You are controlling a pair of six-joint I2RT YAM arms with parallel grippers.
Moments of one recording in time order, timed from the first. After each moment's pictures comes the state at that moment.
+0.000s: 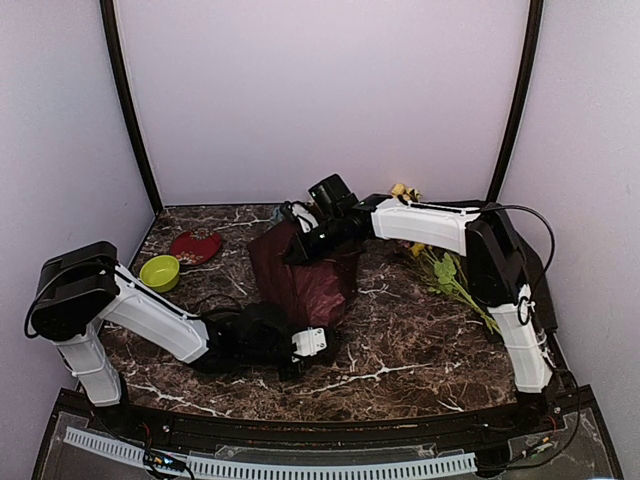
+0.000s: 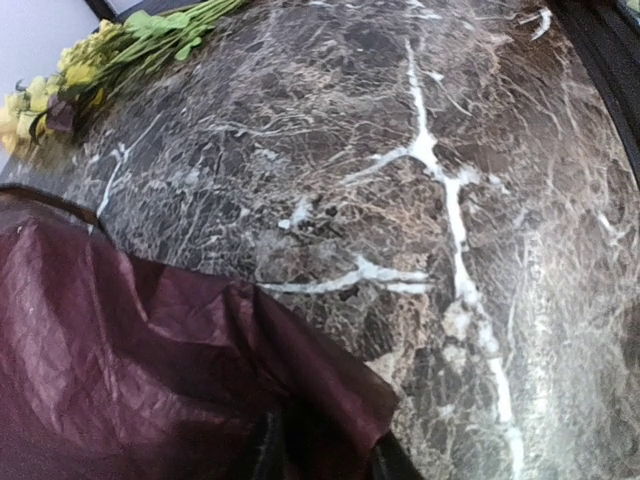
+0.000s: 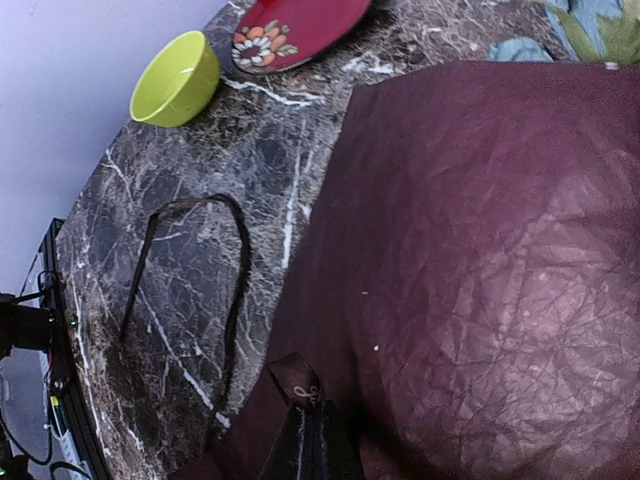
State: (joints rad) left arm -1.12 1.75 0.67 0.46 0.03 0.40; right arm 0.80 2.29 1.98 -0.47 -0.46 0.24
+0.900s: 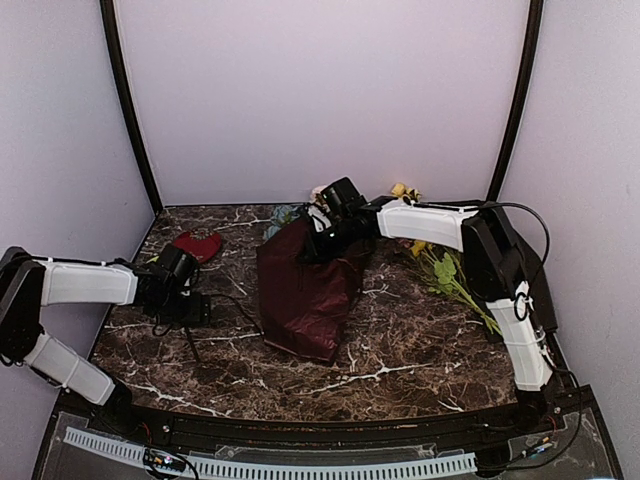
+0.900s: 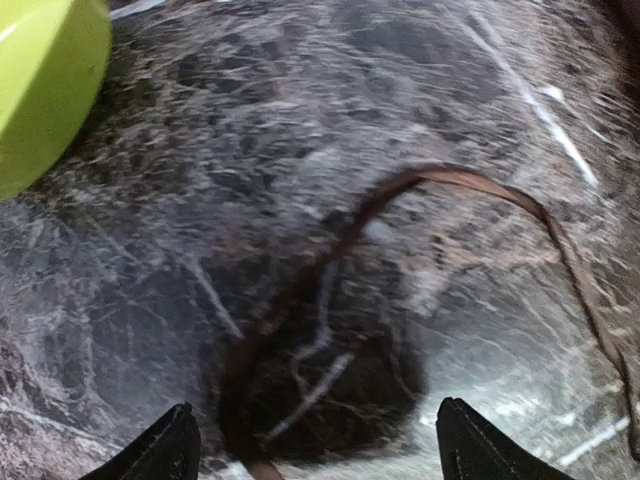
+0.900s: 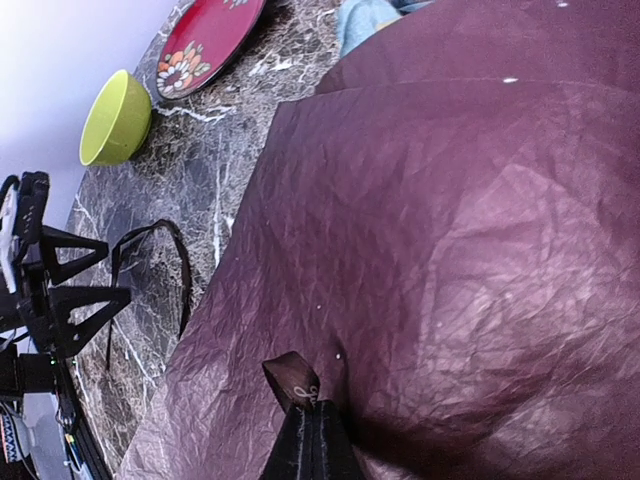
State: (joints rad) left arm -0.40 1.39 0.64 -0.37 -0.17 -0.44; right arm 0.74 2.34 1.97 -0.47 -0.45 0.36
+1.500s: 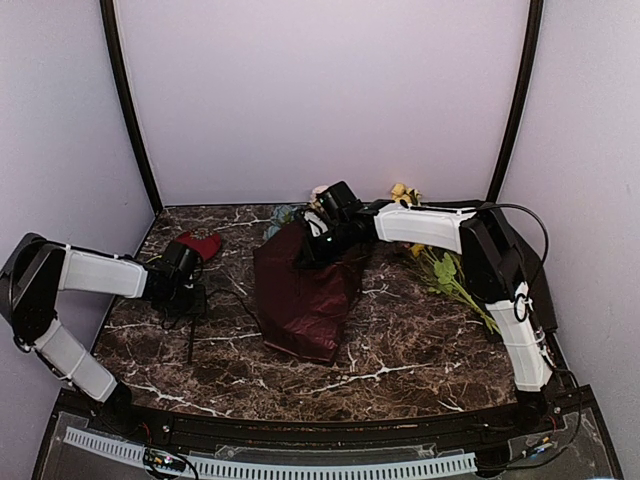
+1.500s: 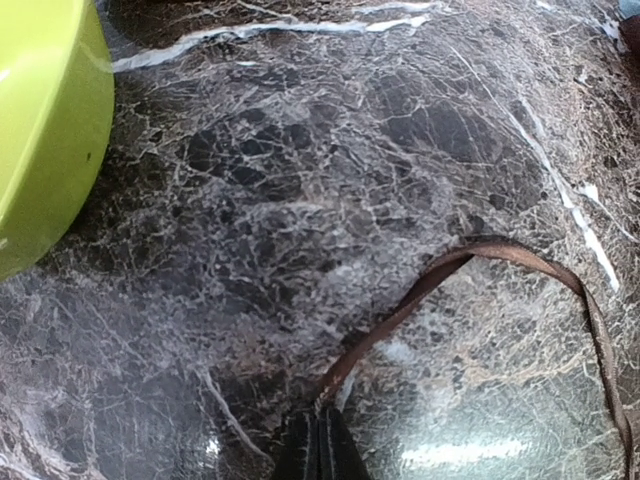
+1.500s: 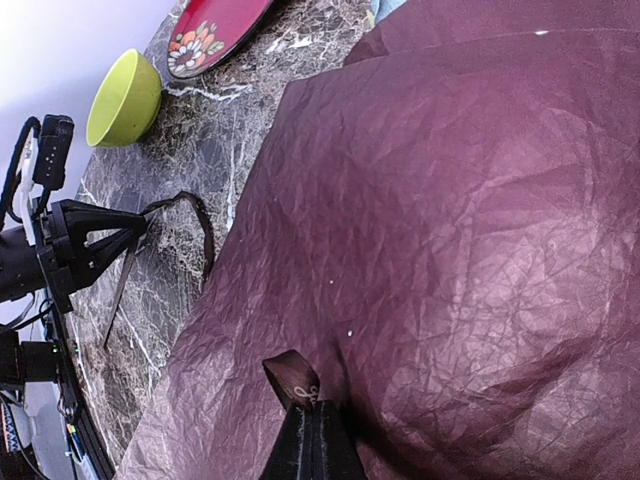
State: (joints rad) left arm -0.36 1.53 0.68 -0.25 -0.20 -0.47; right arm 0.76 2.34 1.95 -0.46 -0.46 0.36
